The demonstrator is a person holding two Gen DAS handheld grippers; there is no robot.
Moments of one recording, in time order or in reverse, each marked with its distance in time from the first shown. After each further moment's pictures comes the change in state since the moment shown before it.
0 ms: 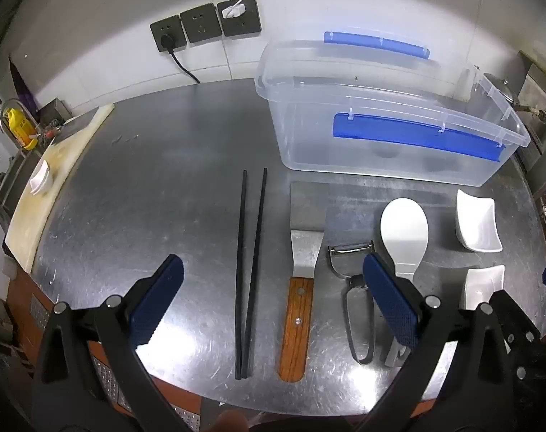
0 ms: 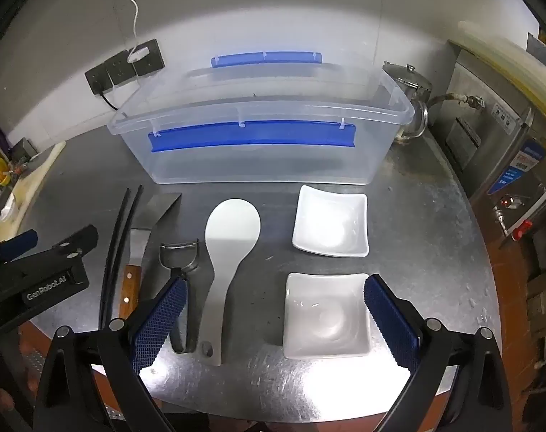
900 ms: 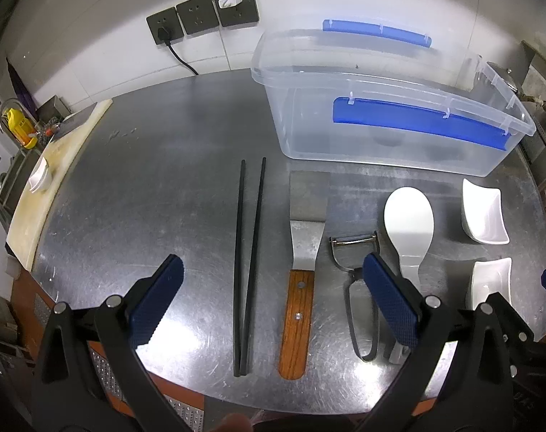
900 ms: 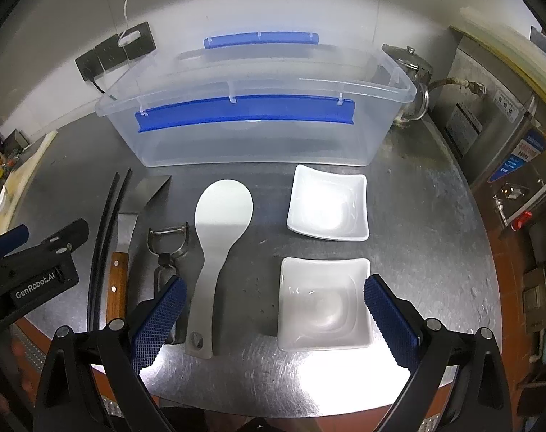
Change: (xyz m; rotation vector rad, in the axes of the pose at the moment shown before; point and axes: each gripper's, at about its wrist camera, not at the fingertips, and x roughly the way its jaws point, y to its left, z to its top) left arm 0.012 -0.005 -0.003 0.010 0.035 0.015; right arm 0.017 -0.002 -0.004 -0.001 0.075 -0.022
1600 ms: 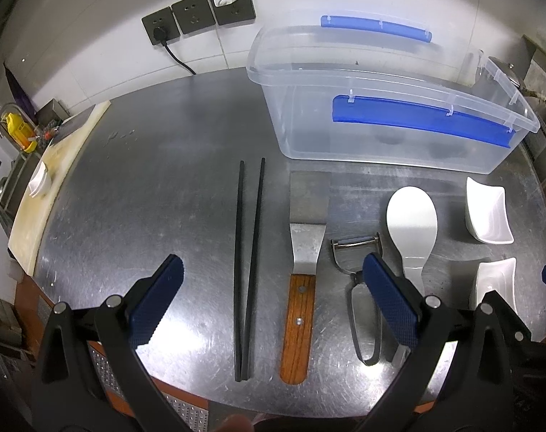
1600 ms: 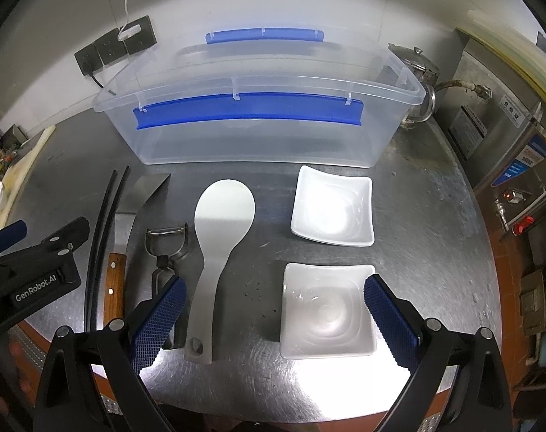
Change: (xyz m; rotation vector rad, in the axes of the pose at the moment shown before) left arm 0.004 -0.002 0.003 0.020 0.008 0.007; right arm 0.007 0.004 0.004 -0.017 0.013 -0.005
